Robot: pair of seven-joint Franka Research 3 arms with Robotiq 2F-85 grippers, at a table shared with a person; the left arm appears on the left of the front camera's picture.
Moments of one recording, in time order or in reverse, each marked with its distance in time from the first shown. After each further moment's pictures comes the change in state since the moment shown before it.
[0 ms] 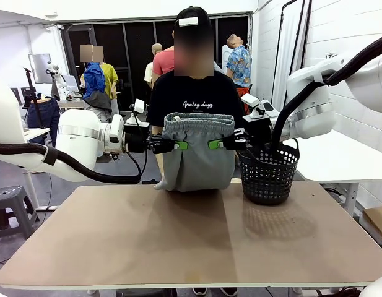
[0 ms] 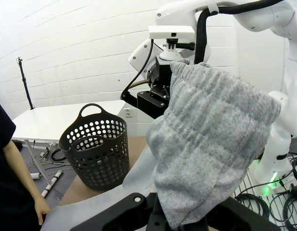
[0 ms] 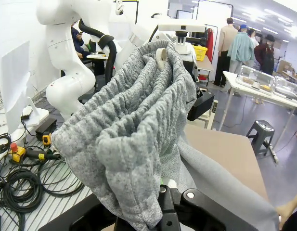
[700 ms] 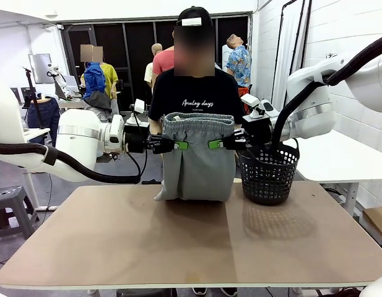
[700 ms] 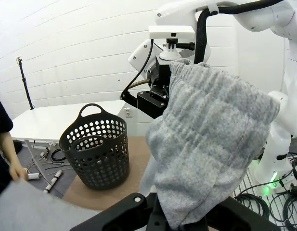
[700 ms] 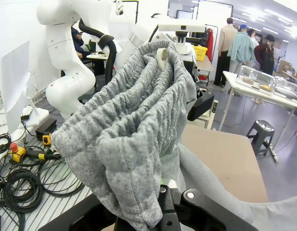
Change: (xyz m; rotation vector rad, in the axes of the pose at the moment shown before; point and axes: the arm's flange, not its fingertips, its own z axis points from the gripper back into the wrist) left arm 0.000 0.000 0.000 0.000 0.000 0.000; right arm 0.000 0.000 0.000 0.000 0.000 0.000
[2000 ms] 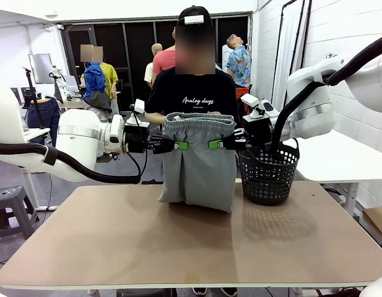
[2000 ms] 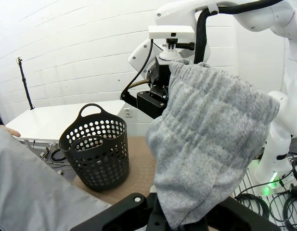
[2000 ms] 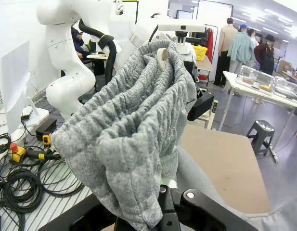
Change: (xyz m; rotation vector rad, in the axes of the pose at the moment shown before) left arm 0.000 0.000 0.000 0.000 0.000 0.000; right arm 0.000 0.000 0.000 0.000 0.000 0.000
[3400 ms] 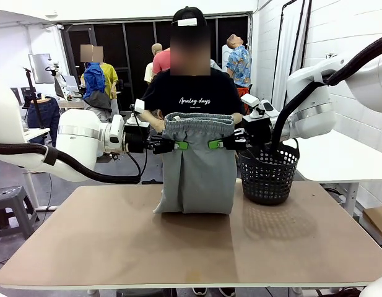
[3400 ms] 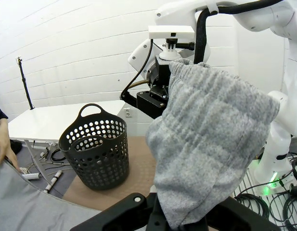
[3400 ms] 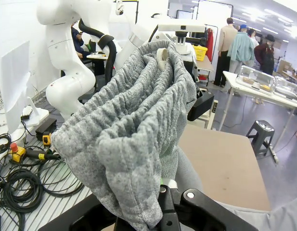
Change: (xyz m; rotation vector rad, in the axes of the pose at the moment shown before) left arm 0.000 0.000 0.000 0.000 0.000 0.000; right arm 0.000 0.000 0.000 0.000 0.000 0.000
